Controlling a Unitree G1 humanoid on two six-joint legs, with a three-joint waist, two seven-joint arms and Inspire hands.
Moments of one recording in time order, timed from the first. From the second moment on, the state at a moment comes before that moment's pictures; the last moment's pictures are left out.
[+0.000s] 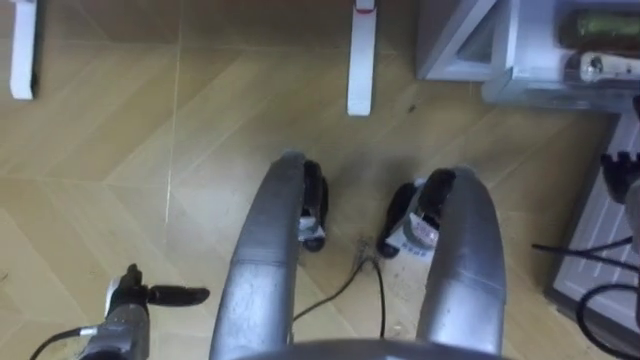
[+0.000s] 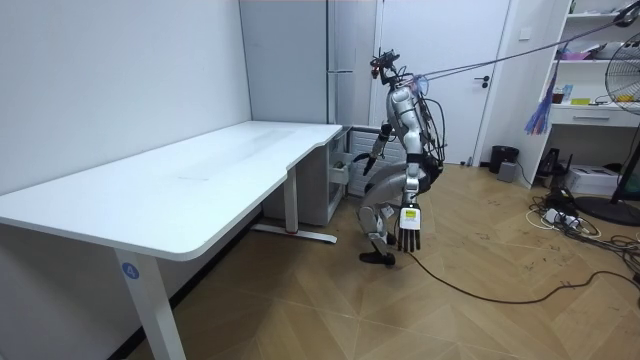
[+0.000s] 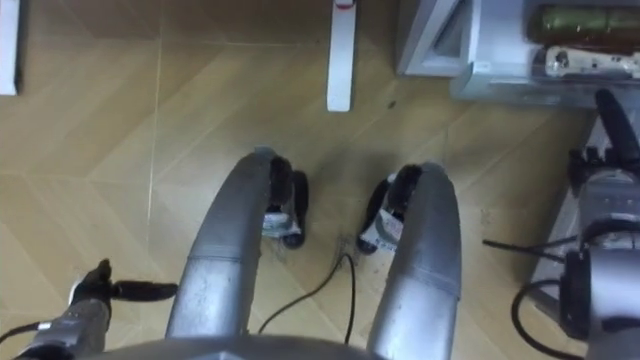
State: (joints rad) left arm -0.01 0.34 -0.13 1.16 -0.25 -0.01 0.19; right arm -0.49 -0.59 -0.14 1.35 1.58 -0.07 -0.04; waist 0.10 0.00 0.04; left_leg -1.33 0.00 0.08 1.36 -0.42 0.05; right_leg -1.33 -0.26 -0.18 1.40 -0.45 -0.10
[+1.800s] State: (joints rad) left arm 0.32 0.50 -0.12 0.93 -0.25 -0.02 0.11; right arm -0.62 -0.63 0.18 0.98 1.65 -0.08 -0.32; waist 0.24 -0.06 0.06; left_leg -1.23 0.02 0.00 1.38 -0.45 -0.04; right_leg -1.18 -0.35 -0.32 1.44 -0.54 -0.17
